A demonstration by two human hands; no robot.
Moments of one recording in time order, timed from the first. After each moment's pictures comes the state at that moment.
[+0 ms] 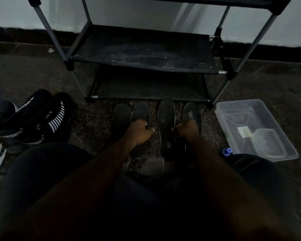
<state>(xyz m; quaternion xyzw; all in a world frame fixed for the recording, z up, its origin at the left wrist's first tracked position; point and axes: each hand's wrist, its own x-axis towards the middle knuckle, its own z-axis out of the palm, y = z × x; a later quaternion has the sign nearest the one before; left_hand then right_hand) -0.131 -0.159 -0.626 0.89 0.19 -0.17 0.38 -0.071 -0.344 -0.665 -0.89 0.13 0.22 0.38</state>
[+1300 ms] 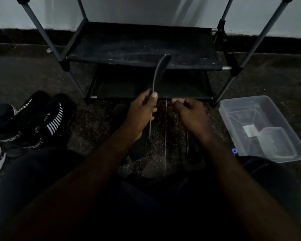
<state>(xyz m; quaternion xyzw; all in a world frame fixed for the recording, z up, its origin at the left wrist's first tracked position) -0.112 -0.175 -0.575 0.70 0.16 0.01 0.69 -0.090 -0.323 -0.578 -0.79 0.02 0.02 0.61</state>
